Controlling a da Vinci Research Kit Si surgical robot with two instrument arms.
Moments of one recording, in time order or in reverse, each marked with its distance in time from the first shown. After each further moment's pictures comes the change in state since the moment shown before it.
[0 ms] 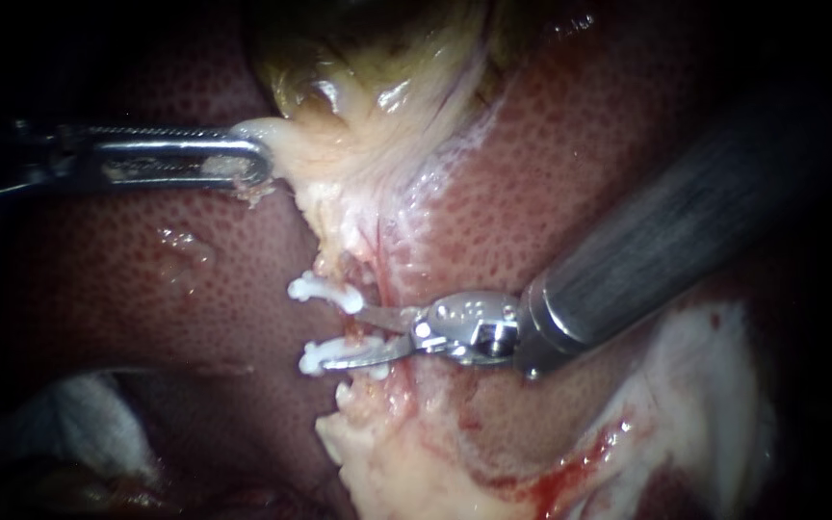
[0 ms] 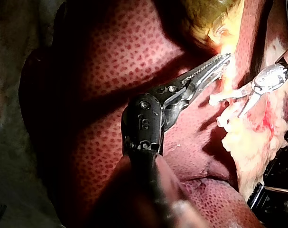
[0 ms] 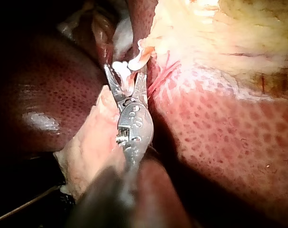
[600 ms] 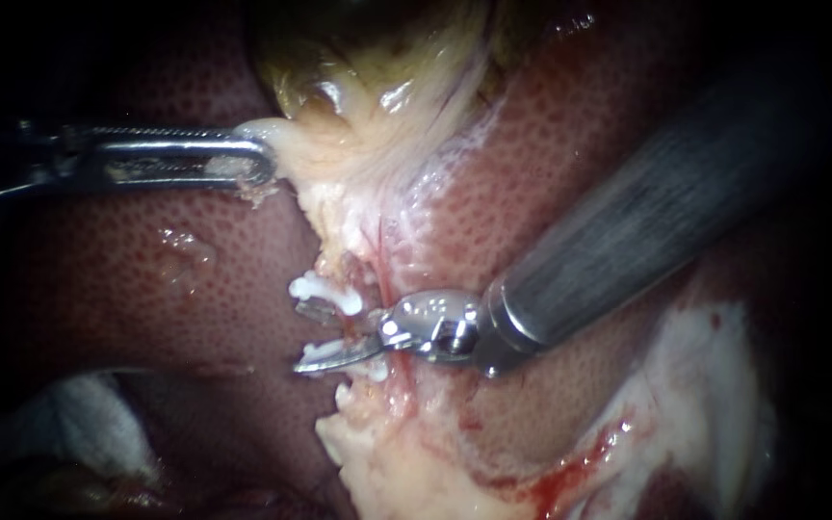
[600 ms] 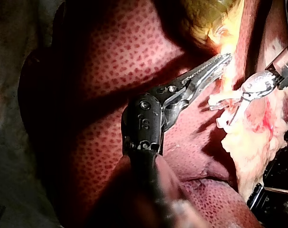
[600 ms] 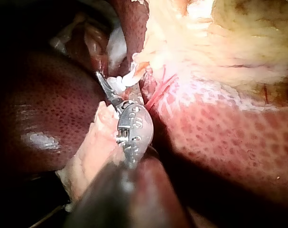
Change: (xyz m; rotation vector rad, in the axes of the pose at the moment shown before) right arm 0.000 0.001 0.003 0.037 -0.003 0.073; left arm 0.000 0.000 0.000 0.000 0.000 0.000
